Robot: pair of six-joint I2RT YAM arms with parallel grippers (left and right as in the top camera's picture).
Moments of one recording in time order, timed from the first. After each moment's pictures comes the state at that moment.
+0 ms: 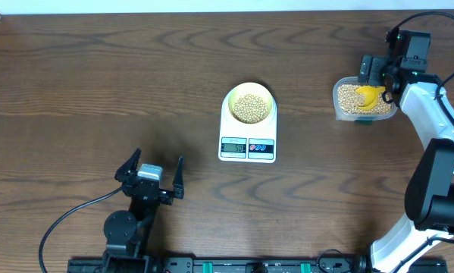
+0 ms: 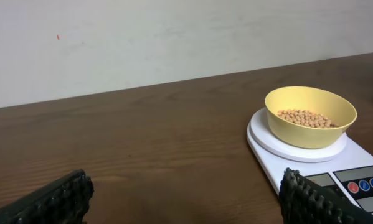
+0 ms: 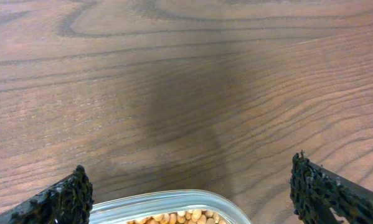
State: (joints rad) left arm -0.09 0.01 0.02 -0.11 0.12 0.09; right arm -0.13 1.90 1.34 -0.28 0.10 0.01
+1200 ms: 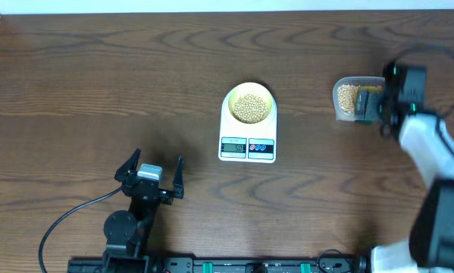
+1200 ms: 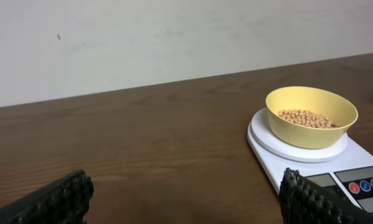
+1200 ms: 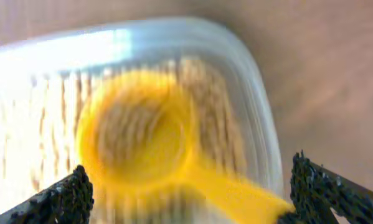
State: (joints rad) left arm -0.09 0.01 0.02 -0.11 0.12 0.09; right arm -0.13 1.62 0.96 -0.29 0.09 0.02
